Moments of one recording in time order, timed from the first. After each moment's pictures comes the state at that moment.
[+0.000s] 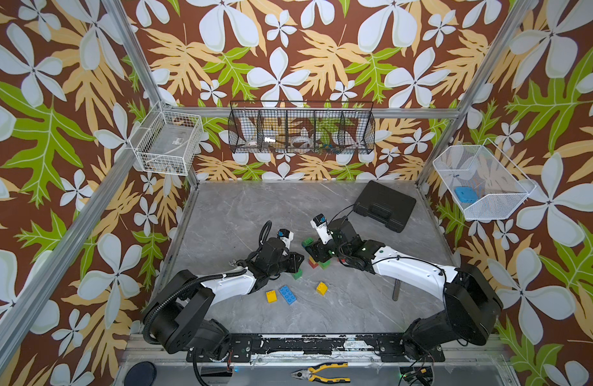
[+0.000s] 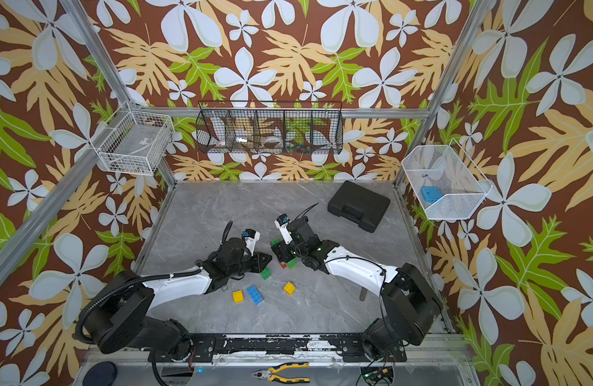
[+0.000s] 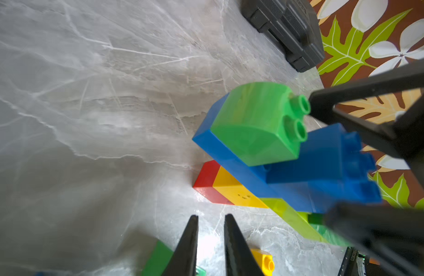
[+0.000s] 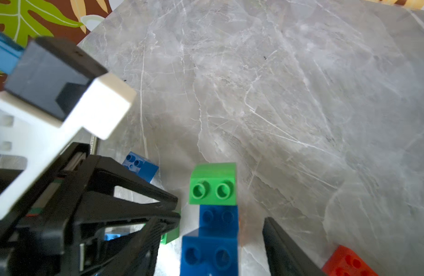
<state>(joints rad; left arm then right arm) -0.65 1.46 0.57 0.27 0.19 -0.61 0.74 1.53 0.98 -0.15 -0.07 0.17</state>
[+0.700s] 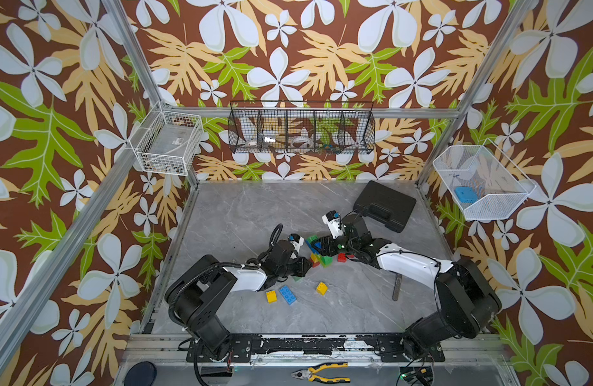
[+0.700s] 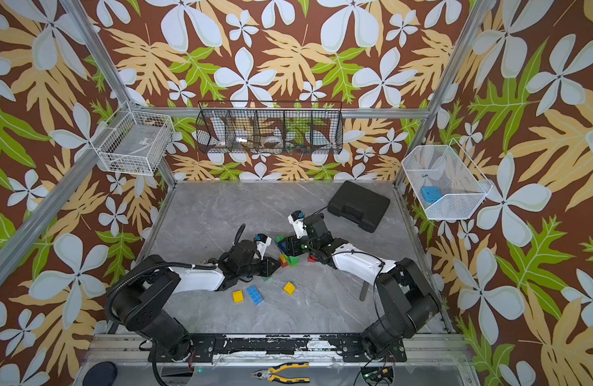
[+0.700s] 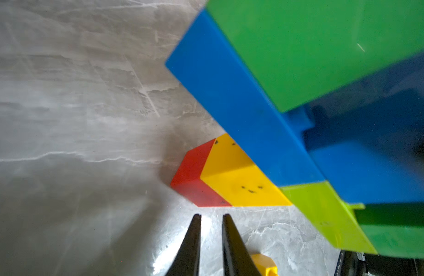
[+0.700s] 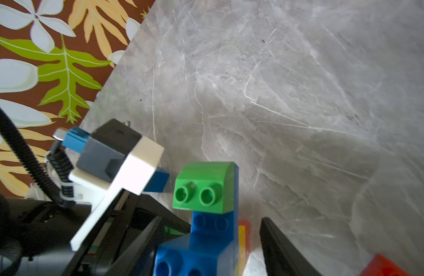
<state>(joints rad) -0.69 1.65 0.61 0.38 0.27 -0.62 0.56 1.56 0.89 0.02 -0.37 0.34</state>
